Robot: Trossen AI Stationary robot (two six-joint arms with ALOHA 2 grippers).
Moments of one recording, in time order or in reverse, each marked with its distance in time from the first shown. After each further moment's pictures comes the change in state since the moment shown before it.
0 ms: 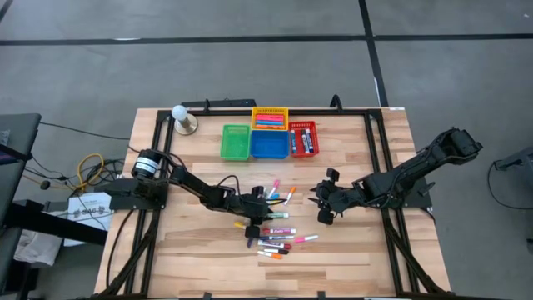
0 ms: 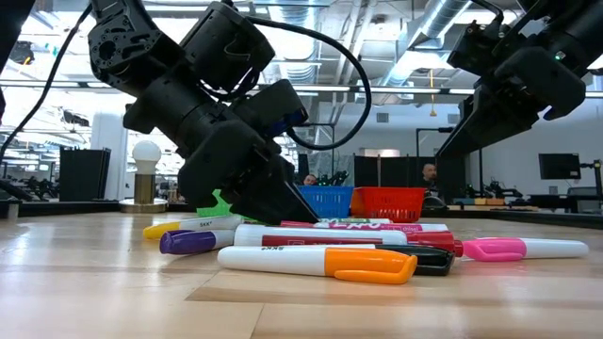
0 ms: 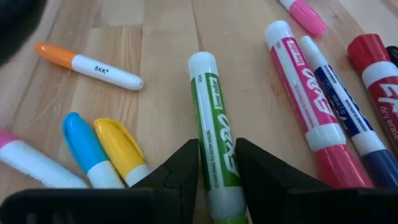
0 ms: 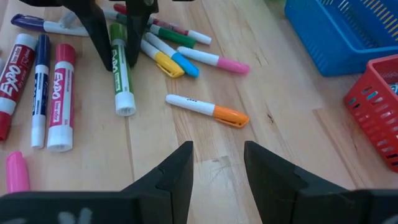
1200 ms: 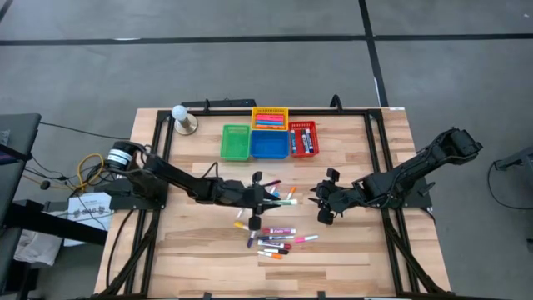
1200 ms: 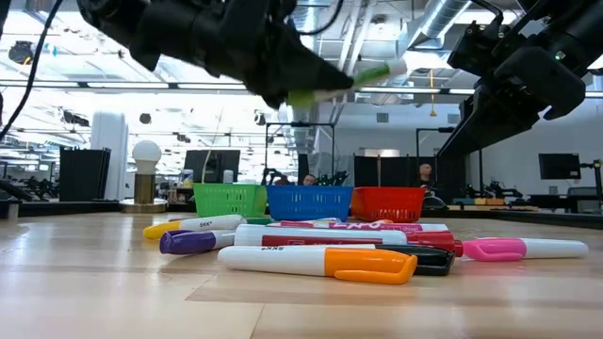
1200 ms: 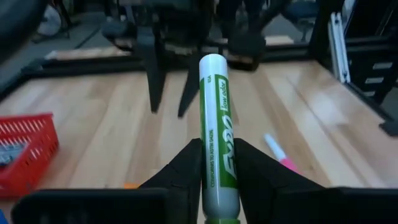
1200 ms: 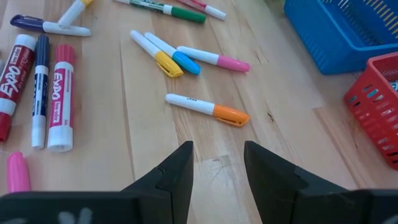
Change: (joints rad) left arm 0.003 -0.288 -0.004 0.164 -0.087 0.054; right arm 0.000 0.000 0.000 -0.003 -0.001 0.010
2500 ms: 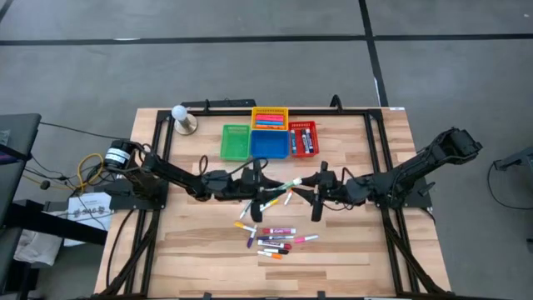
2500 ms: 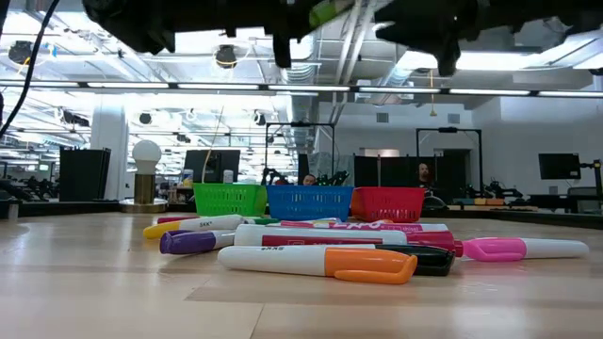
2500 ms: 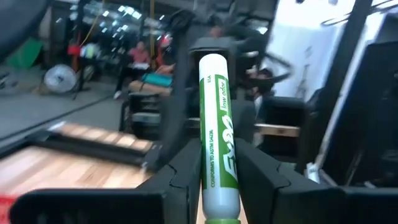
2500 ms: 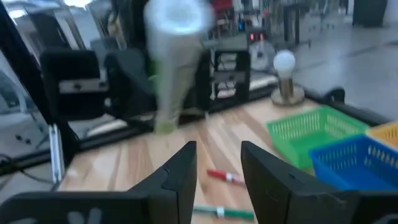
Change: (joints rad) left arm 0.021 -0.018 0.001 0.419 -0.028 -0.180; right arm 0.000 0.000 0.000 0.766 0.096 -0.140
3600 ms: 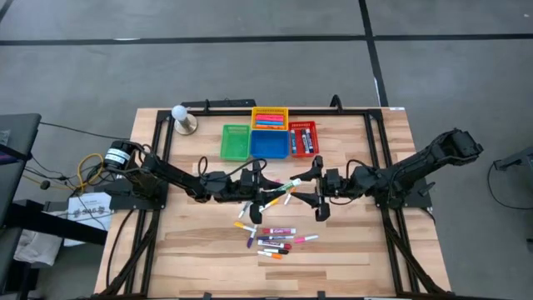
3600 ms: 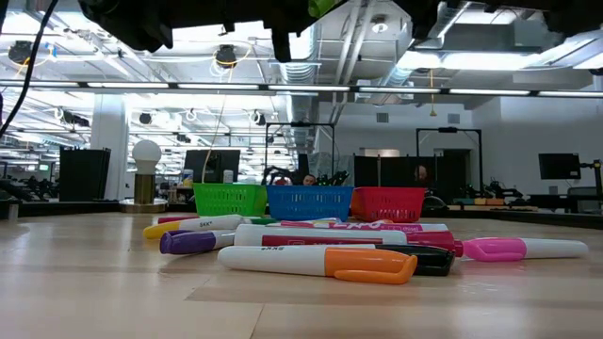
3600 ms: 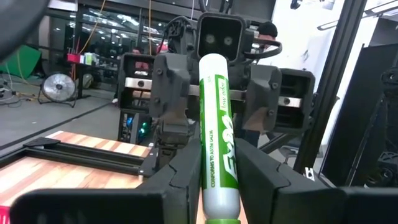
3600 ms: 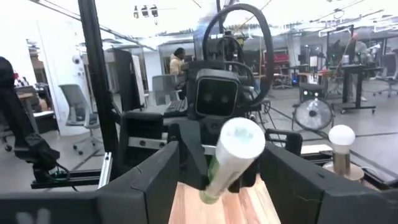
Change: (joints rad) left arm -0.018 0.000 0.000 0.022 -0.012 0.021; right arm -0.088 0.001 0.000 0.257 -0.307 -0.222
